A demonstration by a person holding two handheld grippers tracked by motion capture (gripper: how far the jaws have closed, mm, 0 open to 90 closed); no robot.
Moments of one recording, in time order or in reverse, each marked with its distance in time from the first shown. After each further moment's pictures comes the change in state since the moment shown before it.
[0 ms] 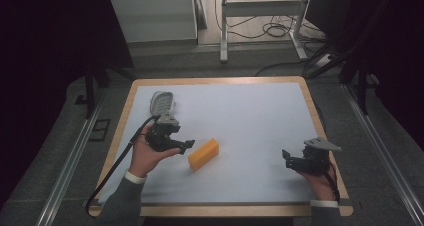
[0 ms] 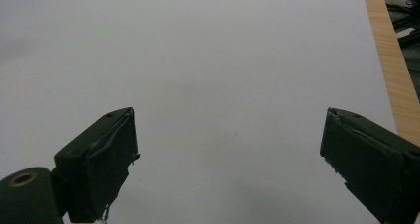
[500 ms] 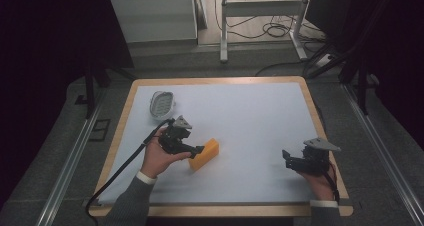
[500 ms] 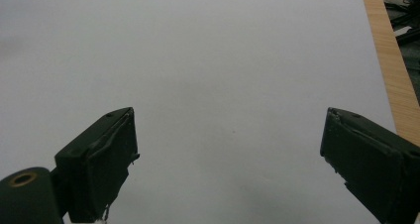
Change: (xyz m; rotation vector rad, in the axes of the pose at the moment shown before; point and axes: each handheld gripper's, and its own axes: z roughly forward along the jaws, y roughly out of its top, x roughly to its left) left arm -0.014 0.002 0.033 0.074 -0.047 0.011; right arm 0.000 -0.001 0.002 0.003 -0.010 -0.001
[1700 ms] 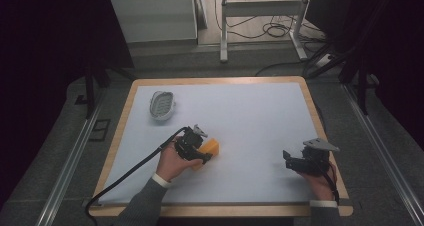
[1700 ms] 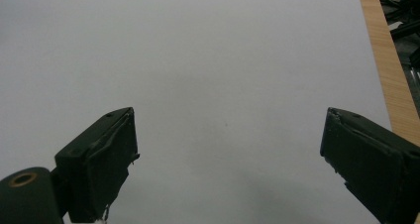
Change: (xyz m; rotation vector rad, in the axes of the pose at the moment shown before) left arm -0.018 -0.001 0.049 0.144 0.008 -0.001; right arm -0.001 -0.003 0.003 0.024 -0.025 -0.001
